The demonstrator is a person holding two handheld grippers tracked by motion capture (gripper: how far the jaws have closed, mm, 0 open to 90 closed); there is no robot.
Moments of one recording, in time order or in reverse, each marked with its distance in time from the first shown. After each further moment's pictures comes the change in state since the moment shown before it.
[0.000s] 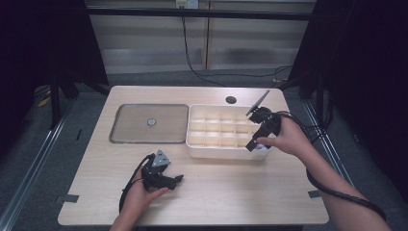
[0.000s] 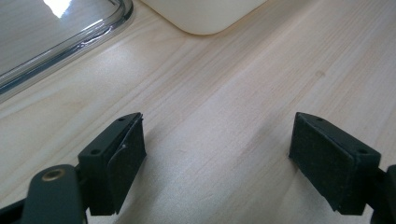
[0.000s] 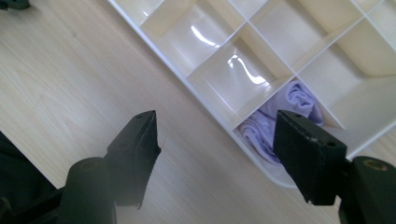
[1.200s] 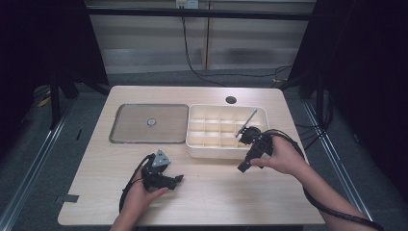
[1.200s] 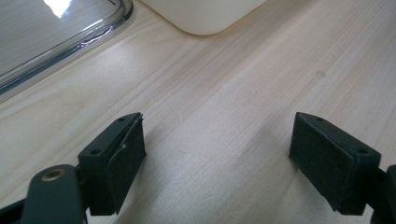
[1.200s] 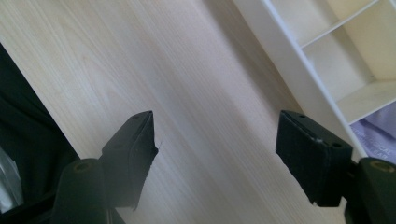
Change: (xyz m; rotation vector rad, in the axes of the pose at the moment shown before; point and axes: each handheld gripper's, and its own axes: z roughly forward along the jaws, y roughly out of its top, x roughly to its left) left arm 0.000 0.000 0.000 0.000 0.000 0.000; right arm 0.044 -0.018 0.028 0.031 0.083 -0.152
